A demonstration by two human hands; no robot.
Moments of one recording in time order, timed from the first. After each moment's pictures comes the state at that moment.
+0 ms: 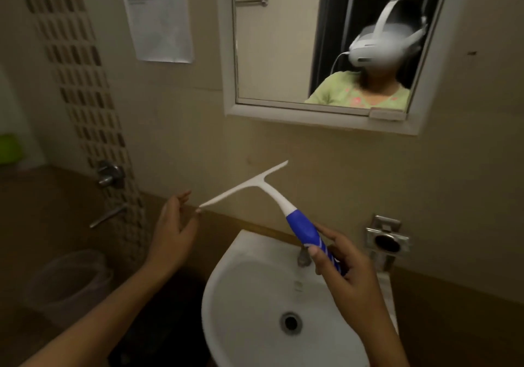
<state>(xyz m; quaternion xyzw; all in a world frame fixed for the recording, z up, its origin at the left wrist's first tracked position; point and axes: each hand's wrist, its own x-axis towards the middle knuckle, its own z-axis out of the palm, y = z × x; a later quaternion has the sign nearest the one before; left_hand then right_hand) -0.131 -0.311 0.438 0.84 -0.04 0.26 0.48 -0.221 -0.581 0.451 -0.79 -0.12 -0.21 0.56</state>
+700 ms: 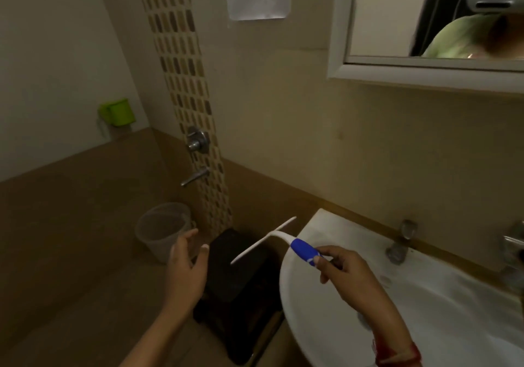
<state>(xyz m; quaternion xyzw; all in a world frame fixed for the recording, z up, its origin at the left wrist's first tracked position) -0.196 -0.193 0.339 0.83 0.18 0.27 0.46 -0.144 -0.472 0.366 -0.86 -0.10 0.08 0.50</state>
